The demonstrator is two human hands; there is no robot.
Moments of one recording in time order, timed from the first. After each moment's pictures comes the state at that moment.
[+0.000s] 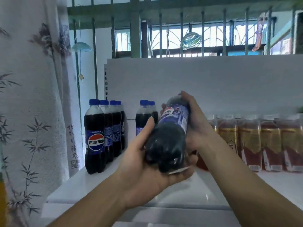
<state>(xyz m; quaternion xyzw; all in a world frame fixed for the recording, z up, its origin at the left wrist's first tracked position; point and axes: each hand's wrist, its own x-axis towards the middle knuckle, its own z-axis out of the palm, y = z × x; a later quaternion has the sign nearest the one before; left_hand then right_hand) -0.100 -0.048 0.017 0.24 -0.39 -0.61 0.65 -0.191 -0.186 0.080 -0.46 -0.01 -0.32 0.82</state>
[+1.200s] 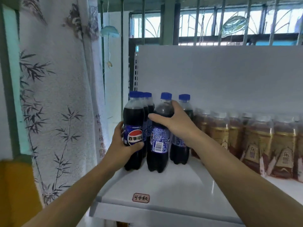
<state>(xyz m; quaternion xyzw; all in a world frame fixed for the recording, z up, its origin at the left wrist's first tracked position) 0.095 -0.037 -0.009 0.63 -0.44 -0.08 0.64 -0.046 -0.155 0.069 -0.81 0.16 -0.39 0.41</state>
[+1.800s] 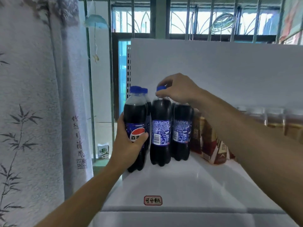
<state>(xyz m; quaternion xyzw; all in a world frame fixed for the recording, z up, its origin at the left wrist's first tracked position) 0.116 -0.064 -0.016 0.55 -0.50 -0.02 0.67 -0.024 -0.166 0.145 -0.89 0.27 -0.36 0.11</state>
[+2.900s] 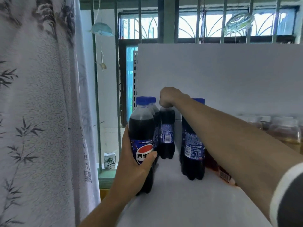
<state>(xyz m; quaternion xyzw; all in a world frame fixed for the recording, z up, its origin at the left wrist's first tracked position) 0.120 -0.070 -0.026 0.55 -0.52 0.02 0.66 0.079 -0.241 0.160 -0.89 0.41 -0.22 -0.04</state>
